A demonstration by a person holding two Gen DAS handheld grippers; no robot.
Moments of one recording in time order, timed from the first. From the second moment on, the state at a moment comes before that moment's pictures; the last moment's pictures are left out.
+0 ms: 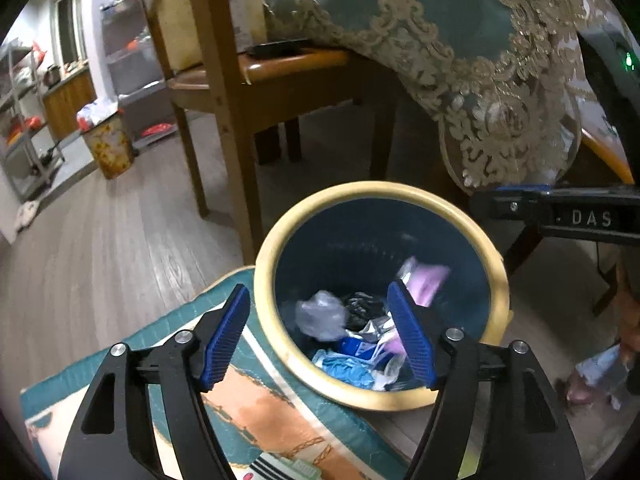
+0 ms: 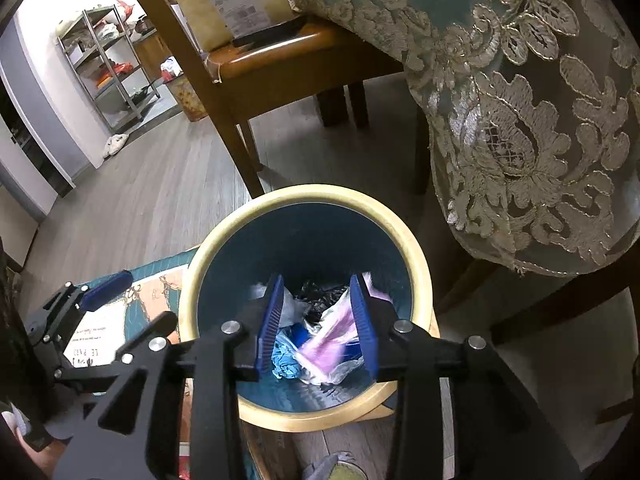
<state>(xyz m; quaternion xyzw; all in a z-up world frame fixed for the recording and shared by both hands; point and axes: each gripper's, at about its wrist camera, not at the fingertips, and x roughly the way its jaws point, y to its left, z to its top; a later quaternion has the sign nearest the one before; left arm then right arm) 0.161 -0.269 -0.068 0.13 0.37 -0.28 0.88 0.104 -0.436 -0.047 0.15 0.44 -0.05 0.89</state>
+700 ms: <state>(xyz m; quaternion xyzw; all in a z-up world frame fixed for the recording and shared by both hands) 0.114 -0.187 -0.014 0.12 0.34 -0.22 0.90 0.065 -0.401 0.007 0.18 0.39 -0.04 0.90</state>
